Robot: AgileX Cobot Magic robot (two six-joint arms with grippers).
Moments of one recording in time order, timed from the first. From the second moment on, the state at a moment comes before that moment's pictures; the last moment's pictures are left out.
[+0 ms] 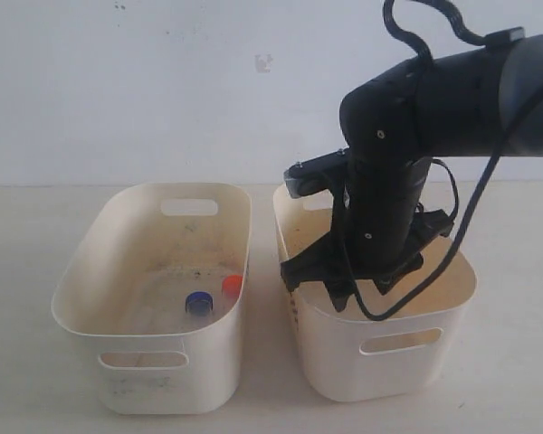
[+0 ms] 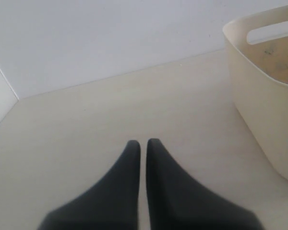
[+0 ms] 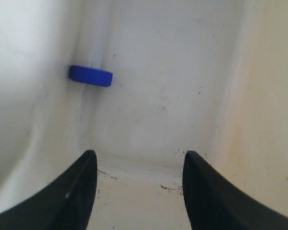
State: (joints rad) left arm -0.02 0.00 0.00 0.23 0.29 0.02; right arm 0.65 1.82 -1.34 -0.17 0.95 0.31
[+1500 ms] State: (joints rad) left arm -0.02 0.00 0.00 0.23 0.29 0.02; right arm 0.52 1.86 -1.33 0.19 0.89 0.29
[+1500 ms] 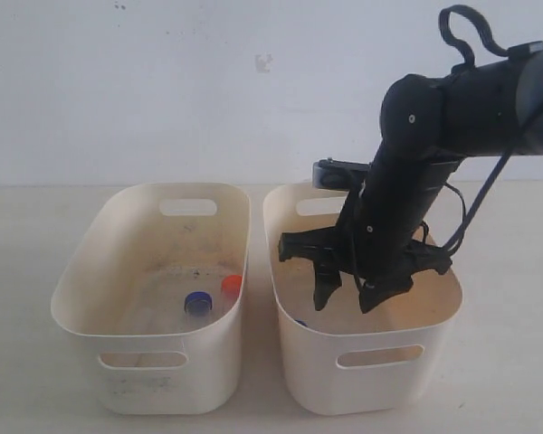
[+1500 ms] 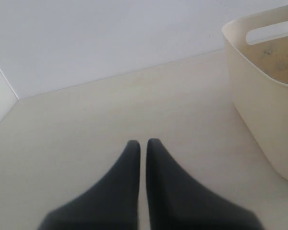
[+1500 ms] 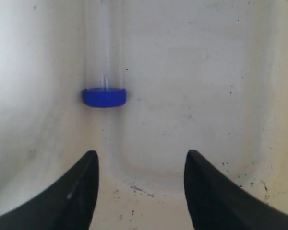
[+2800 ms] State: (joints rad) left arm -0.02 0.00 0.00 0.23 0.29 0.02; right arm 0.47 1.90 -1.33 0.23 0.95 0.28
